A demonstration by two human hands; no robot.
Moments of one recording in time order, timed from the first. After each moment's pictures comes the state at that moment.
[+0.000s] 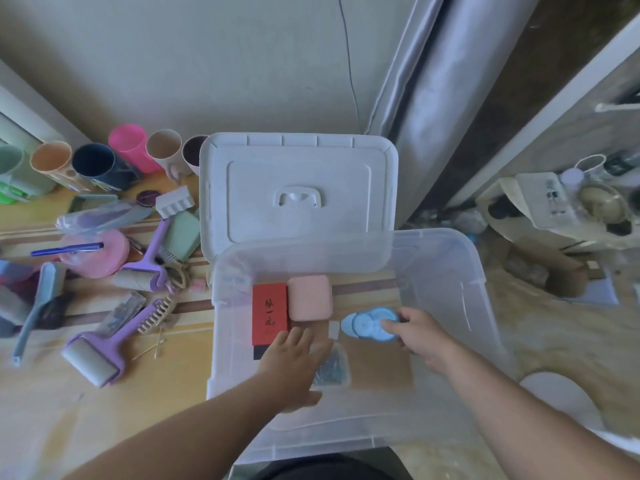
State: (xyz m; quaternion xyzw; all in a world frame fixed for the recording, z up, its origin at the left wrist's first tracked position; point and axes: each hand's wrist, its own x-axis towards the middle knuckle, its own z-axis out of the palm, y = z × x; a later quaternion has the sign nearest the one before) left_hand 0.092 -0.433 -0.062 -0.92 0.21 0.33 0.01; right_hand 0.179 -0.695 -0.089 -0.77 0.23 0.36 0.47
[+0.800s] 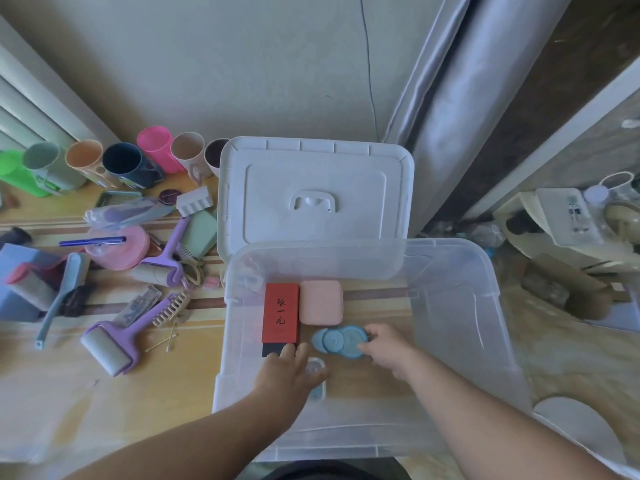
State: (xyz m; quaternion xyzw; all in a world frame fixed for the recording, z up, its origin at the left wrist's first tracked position) left_hand 0.074 -0.429 -0.045 -0.90 0.18 0.38 0.05; right_hand 0.164 -0.637 -0.124 -0.80 0.13 0.44 0.39
